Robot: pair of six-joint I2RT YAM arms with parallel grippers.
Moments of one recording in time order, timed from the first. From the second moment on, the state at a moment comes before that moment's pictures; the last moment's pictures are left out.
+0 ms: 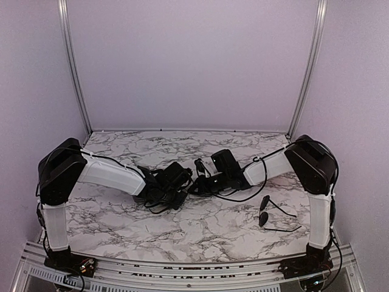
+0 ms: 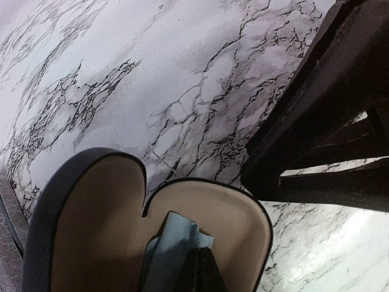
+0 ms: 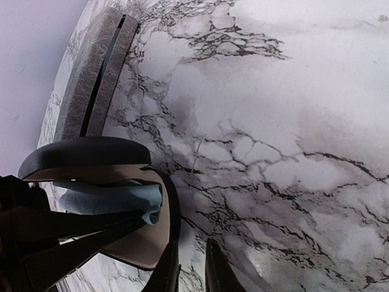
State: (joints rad) left arm -0.98 1.99 1.19 -0.22 -0.32 -0.22; right arm 0.73 2.07 1.15 0.19 -0.48 0.57
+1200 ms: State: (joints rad) left arm -0.98 1.99 1.19 -0.21 -0.31 -0.22; right arm 0.73 2.05 1.11 0.24 -0.47 0.56
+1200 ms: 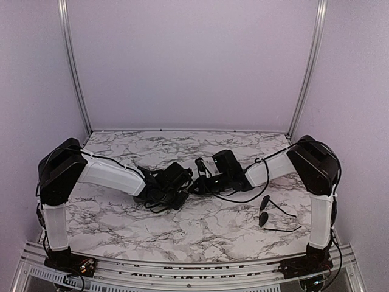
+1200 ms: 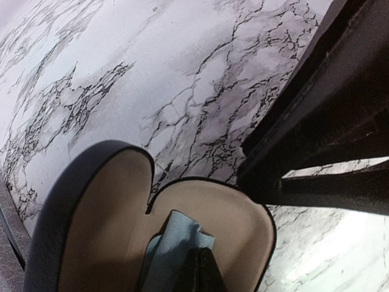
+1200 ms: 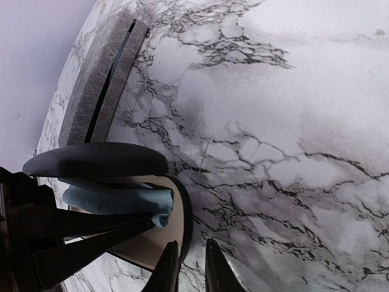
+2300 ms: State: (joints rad) left arm -0.98 1.99 1.23 -0.22 -0.25 -0.33; right arm 0.77 2.08 1.13 0.26 -0.49 0.60
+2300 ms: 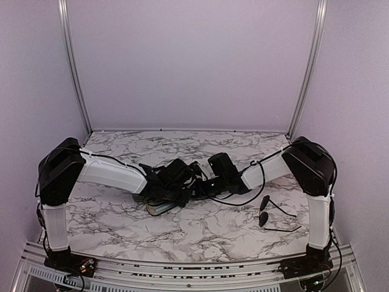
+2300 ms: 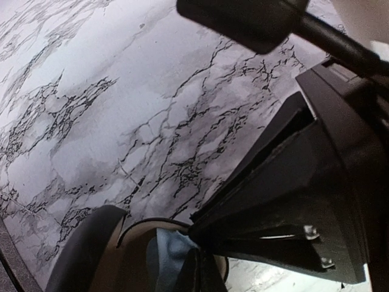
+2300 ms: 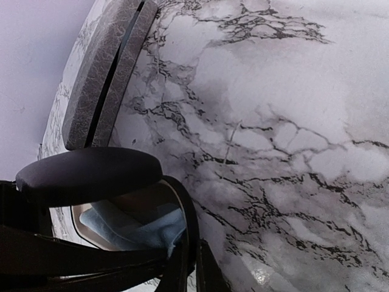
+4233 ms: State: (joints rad) left arm -1.02 1.68 1.08 -0.41 -0.25 -0.47; right arm 0.78 1.98 1.14 0.15 -0.43 0.53
